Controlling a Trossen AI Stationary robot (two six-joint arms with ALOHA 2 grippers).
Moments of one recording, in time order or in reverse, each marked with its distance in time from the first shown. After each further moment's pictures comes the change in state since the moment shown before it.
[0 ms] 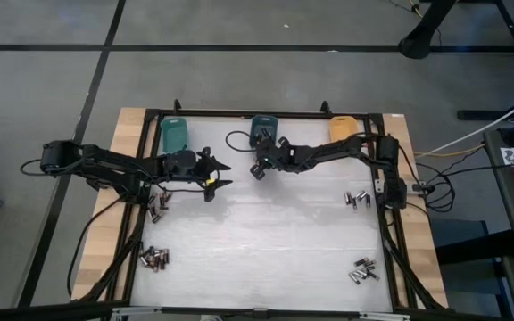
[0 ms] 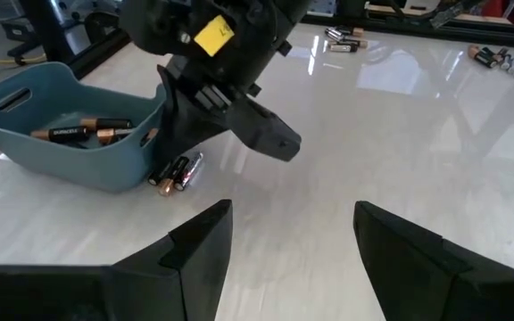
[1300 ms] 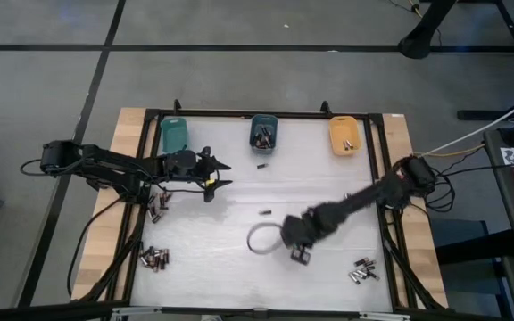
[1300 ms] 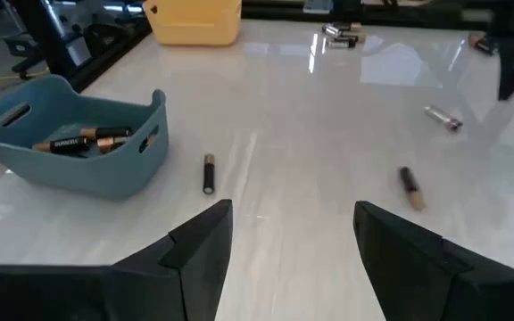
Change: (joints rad) left arm 0.000 0.000 0.000 0.007 0.000 0.059; right arm 0.634 -0.226 -0.003 -0.740 -0.440 0.460
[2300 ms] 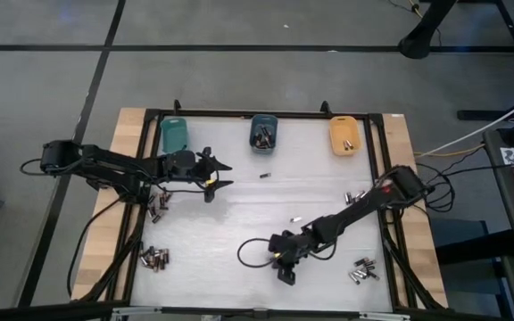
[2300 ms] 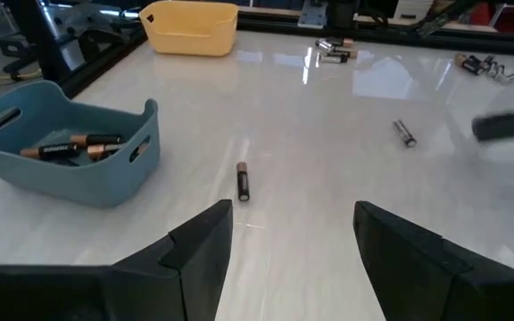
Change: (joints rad) left arm -0.013 0.000 0.000 0.025 0.006 -0.040; right arm 0.074 0.143 -0.141 0.844 -0.055 -0.015
